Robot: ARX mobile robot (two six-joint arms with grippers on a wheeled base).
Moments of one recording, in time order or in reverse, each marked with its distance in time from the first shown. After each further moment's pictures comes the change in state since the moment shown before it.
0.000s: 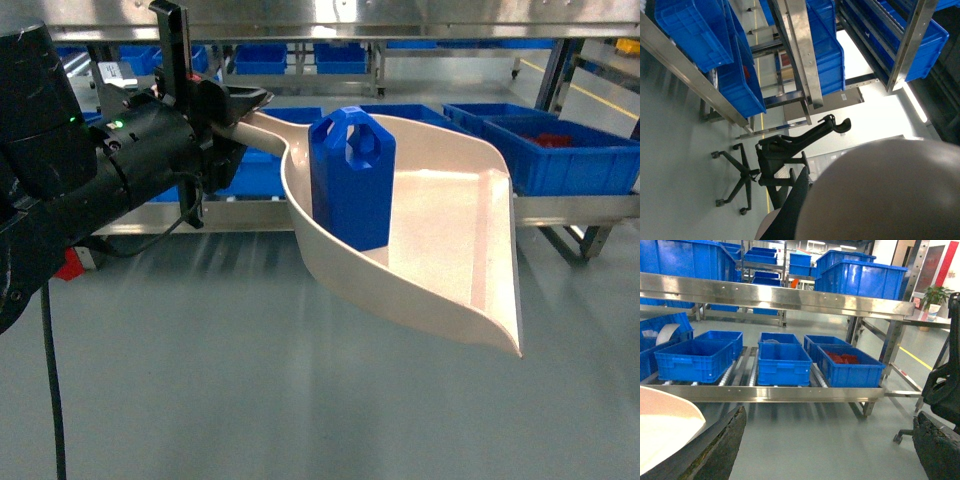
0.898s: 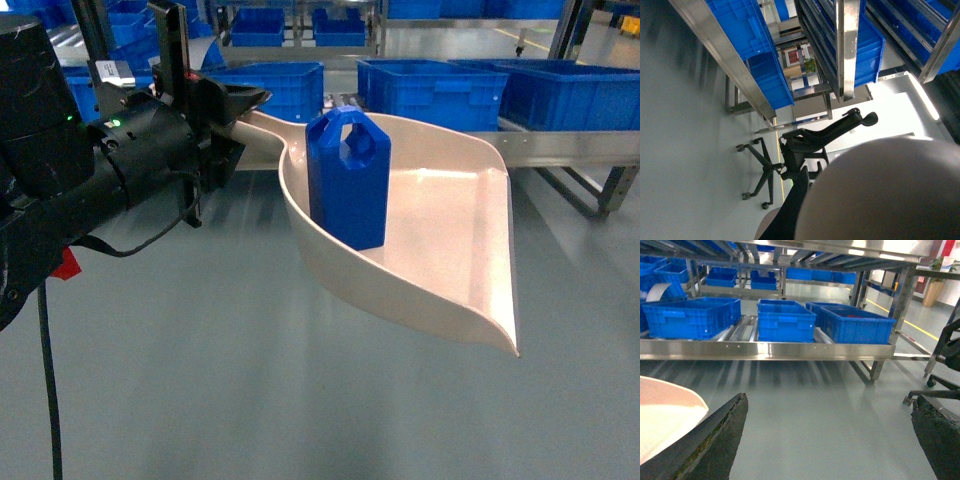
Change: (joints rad) left arm 0.000 0.000 0.000 -0.001 0.000 0.000; right arm 0.000 0.000 0.000 -0.001 0.000 0.000
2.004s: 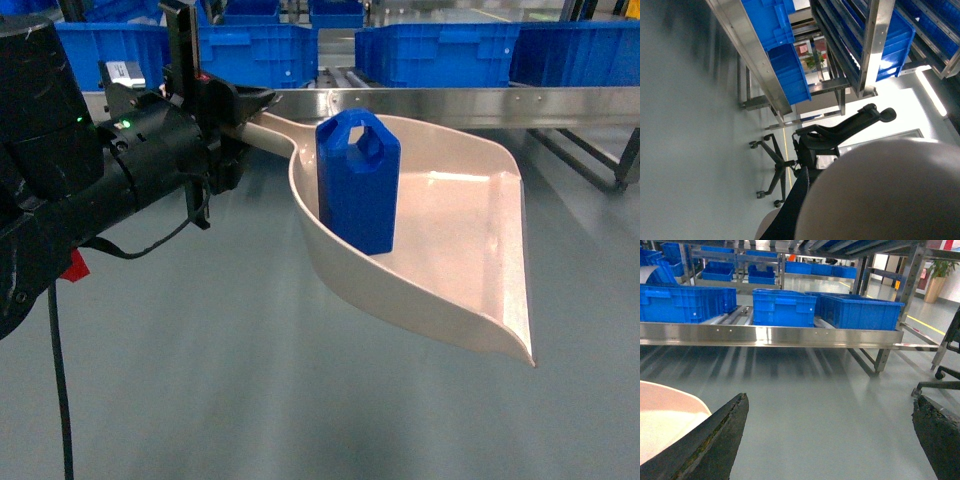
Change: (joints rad) left arm -0.006 0.000 -0.002 0.000 0.001 0.000; right arm -0.001 -0.004 0.000 -0.003 0.000 0.000
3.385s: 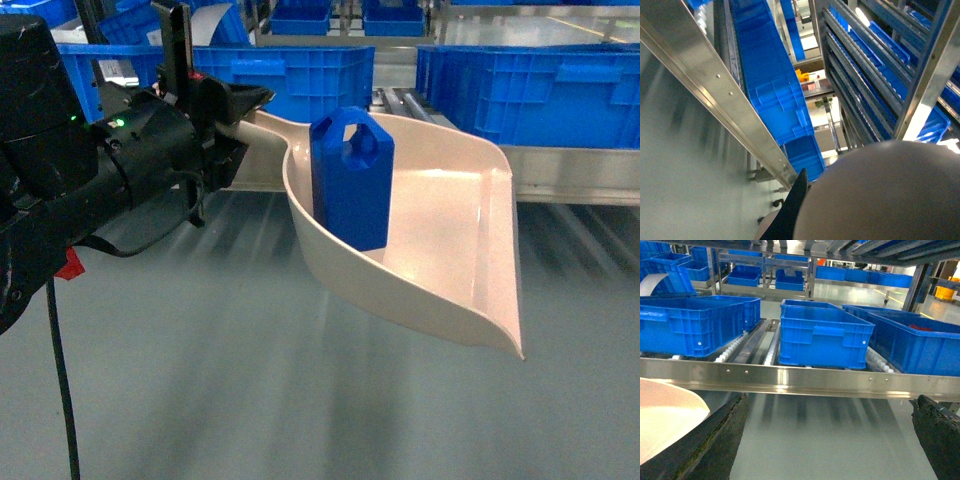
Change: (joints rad) left arm 0.003 0.000 0.000 0.002 -0.001 0.000; right arm 0.001 0.000 0.000 0.002 0.000 0.000
